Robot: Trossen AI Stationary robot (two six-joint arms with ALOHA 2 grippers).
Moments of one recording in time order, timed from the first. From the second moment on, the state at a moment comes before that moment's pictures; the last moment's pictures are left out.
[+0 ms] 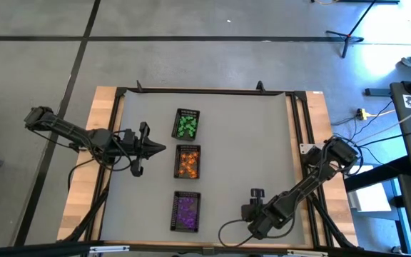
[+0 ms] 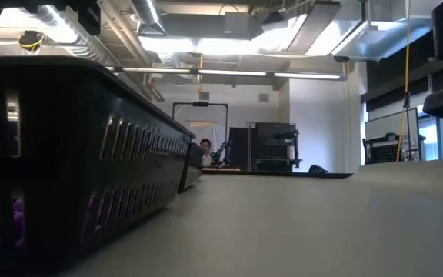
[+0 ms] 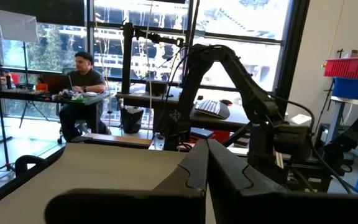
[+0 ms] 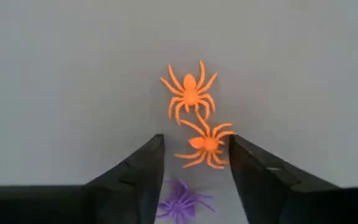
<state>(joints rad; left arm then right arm) -0.31 0.65 0.33 0.48 -0.35 -0.07 0.78 1.87 1.10 -0.58 0.19 0.76</state>
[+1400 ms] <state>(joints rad) -0.31 0.65 0.33 0.48 -0.35 -0.07 0.21 1.74 1.23 0.08 0.02 0.13</state>
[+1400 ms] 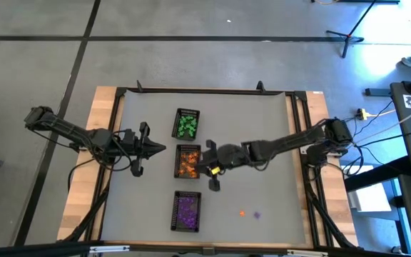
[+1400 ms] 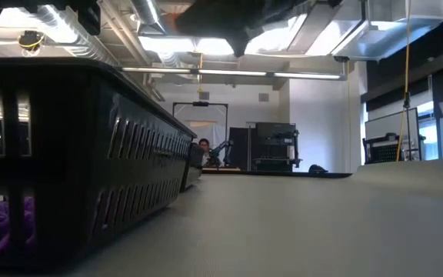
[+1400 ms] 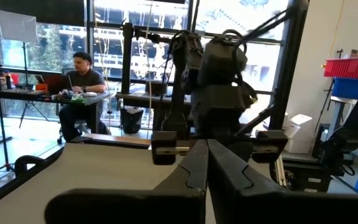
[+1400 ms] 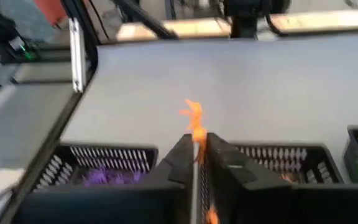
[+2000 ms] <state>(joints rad) -0.31 0.65 0.33 0.48 -0.35 -0.07 0.30 1.65 1.23 -0.39 -0.04 0.29</state>
